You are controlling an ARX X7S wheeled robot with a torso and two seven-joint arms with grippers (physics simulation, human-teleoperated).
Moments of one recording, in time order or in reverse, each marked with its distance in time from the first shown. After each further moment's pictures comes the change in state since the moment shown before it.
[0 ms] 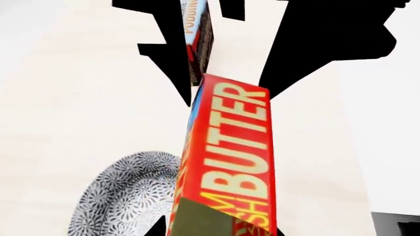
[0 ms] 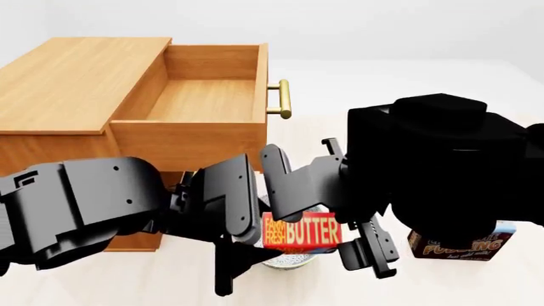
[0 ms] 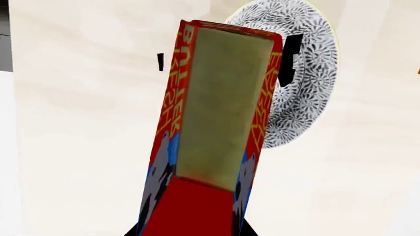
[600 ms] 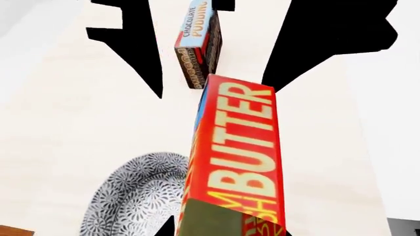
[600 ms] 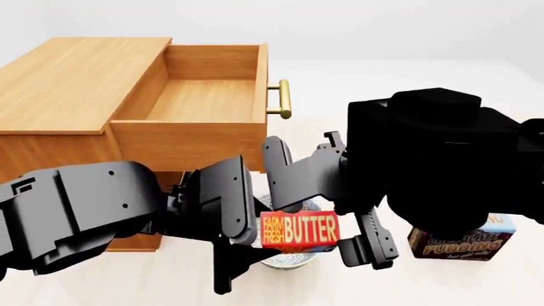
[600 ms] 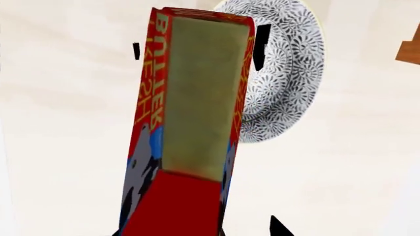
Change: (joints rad) left arm 0.030 -0.019 -0.007 0.000 0.034 0.045 -0.016; right arm -0.002 -0.013 -0.003 0.043 -0.013 0.005 0.004
